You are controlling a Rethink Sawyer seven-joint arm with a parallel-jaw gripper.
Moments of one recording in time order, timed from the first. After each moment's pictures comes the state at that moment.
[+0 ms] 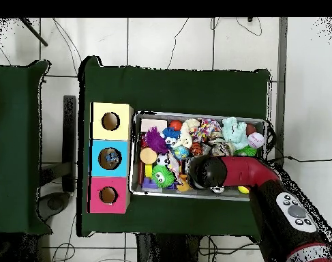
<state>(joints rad) -0.68 -0.57 0.35 1.74 -0.53 0.60 1.81</state>
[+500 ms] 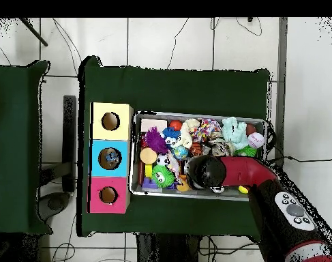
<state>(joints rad) -0.68 -0.56 0.35 1.74 -0.53 0.60 1.81</state>
